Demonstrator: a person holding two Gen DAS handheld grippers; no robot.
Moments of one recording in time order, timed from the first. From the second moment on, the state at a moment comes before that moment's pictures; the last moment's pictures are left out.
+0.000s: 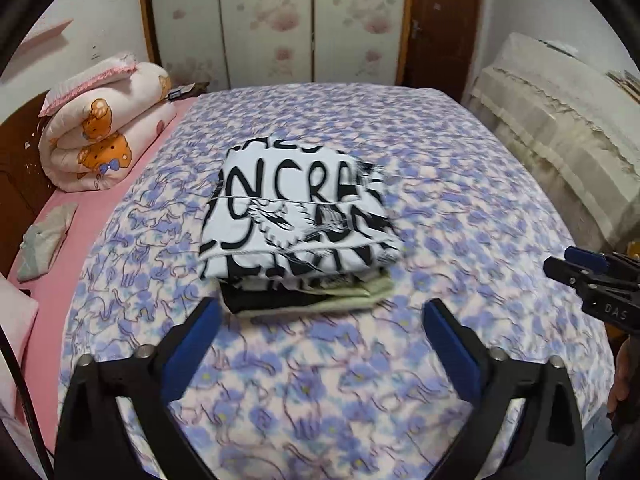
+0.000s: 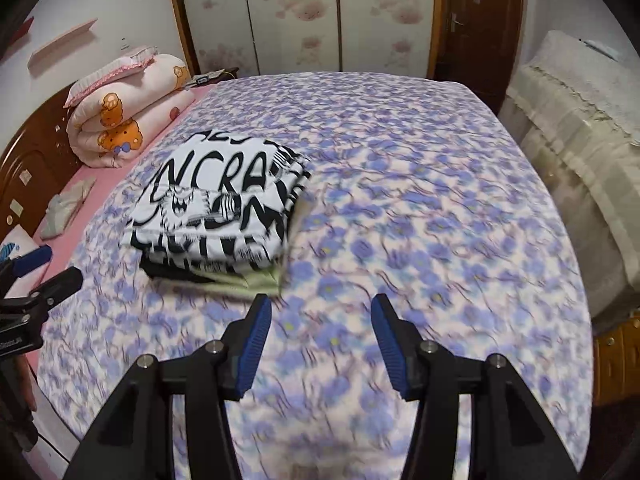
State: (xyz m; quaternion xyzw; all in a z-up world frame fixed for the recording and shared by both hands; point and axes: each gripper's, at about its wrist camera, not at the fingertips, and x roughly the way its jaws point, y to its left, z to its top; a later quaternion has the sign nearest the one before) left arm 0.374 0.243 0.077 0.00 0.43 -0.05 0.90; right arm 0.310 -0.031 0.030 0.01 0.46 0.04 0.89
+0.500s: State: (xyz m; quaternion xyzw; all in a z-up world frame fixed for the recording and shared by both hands) left arm 0.183 0.157 0.026 -0.02 0.42 -0.04 0.90; right arm 0.131 -0.072 -0.013 0.02 0.47 0.02 0.88
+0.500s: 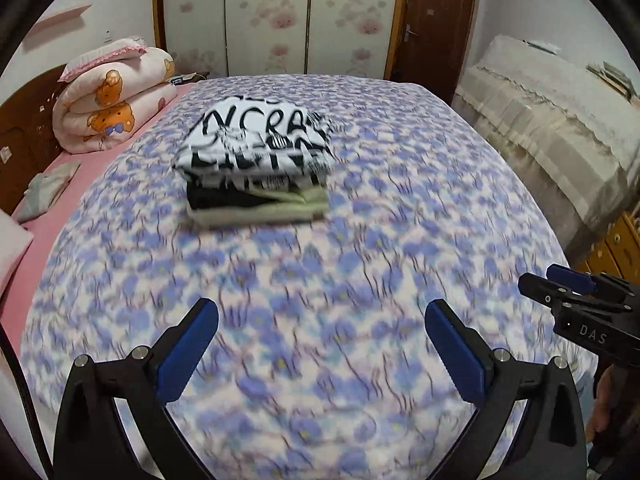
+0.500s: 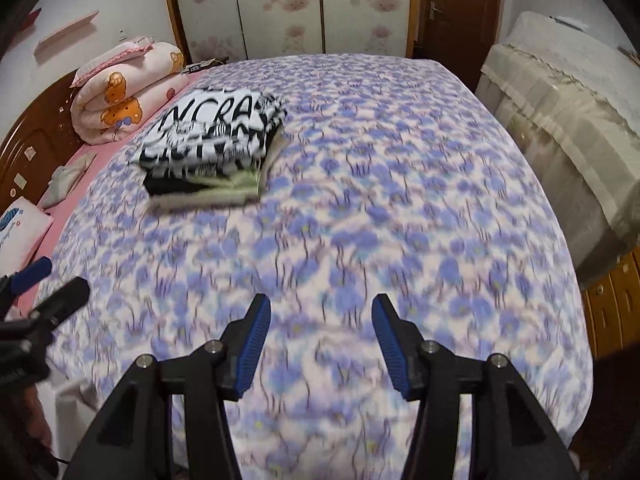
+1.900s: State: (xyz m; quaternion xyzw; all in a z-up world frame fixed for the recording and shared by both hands) left arm 0.095 0.114 -0.028 -0.05 0.45 -0.03 0.89; right arm 0.012 -0.073 -0.058 0.08 0.45 0.00 0.89
